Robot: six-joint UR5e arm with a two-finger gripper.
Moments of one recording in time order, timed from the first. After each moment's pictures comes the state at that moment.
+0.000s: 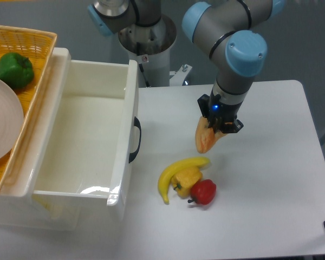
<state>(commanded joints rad) 2.64 -1.81 -1.58 -1.35 1.49 1.39</state>
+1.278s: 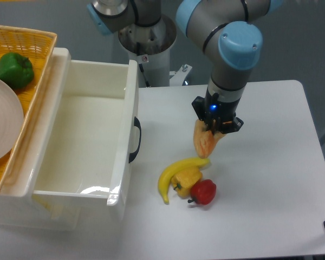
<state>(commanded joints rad) 2.58 -1.81 -1.50 -1.41 1.47 1.09</state>
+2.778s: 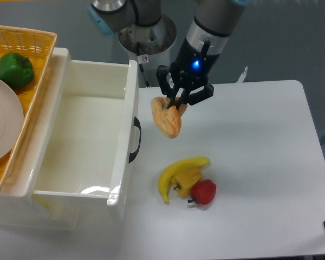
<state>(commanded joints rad) 2.63 -1.61 -1.50 -1.52 1.02 0.68</state>
